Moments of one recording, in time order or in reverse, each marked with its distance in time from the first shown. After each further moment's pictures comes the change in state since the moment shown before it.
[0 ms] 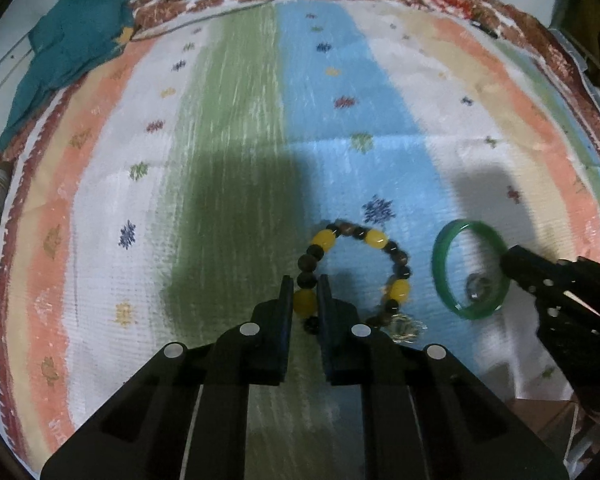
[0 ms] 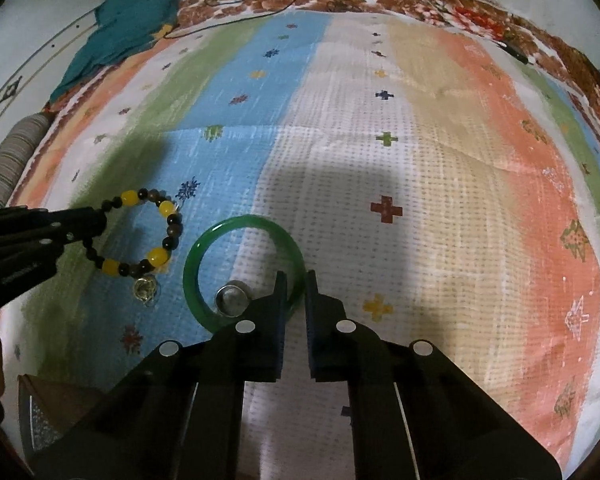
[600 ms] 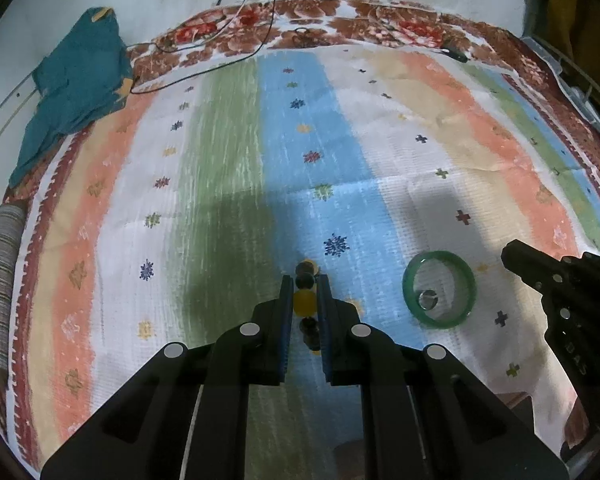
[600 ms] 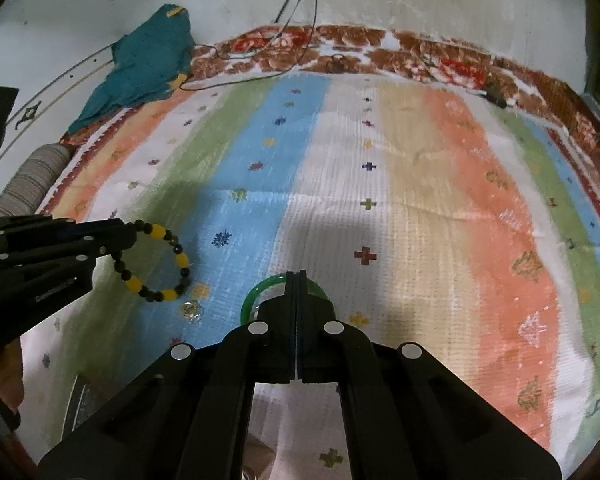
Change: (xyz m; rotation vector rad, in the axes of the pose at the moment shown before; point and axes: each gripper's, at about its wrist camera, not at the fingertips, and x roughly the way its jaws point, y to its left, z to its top) left arm -0.051 -0.023 0.000 0.057 -0.126 0.009; right arm -0.069 0.007 0.002 -0.012 -0.166 -0.008
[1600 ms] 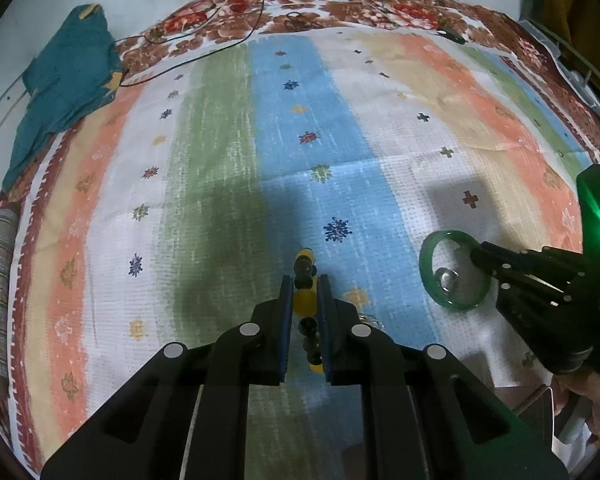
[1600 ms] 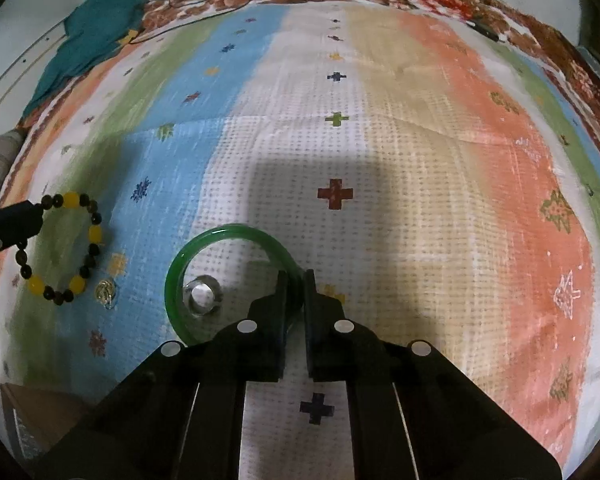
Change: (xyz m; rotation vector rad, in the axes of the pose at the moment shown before) left arm 0.018 -0.002 -0.005 0.032 0.043 -0.005; right arm 0.075 -0.025 -0.021 0.064 0.178 -0.074
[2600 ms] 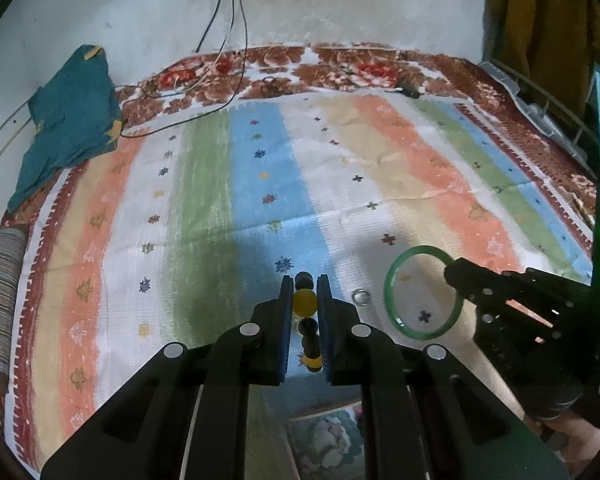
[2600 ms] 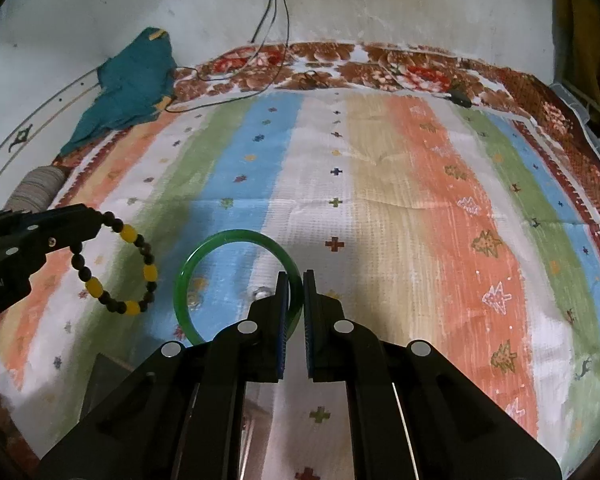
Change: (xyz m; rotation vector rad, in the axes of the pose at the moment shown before) left arm -0.100 -0.030 -0.010 0.001 -0.188 -0.078; right arm -0.122 0.007 -0.019 0.005 -0.241 0.034
